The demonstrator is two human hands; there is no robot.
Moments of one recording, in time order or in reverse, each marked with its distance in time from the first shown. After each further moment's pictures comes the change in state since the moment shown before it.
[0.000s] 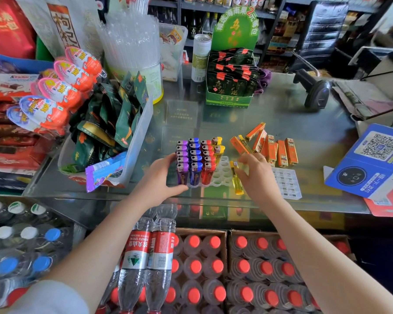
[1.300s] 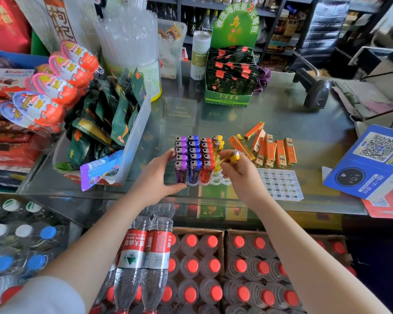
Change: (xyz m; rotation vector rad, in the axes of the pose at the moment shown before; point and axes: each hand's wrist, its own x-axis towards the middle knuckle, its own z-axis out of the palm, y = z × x) left_hand 0.008 -0.018 0.008 -0.054 0.023 0.041; right_hand -0.002 -0.019 0.009 0.442 -0.116 -0.037
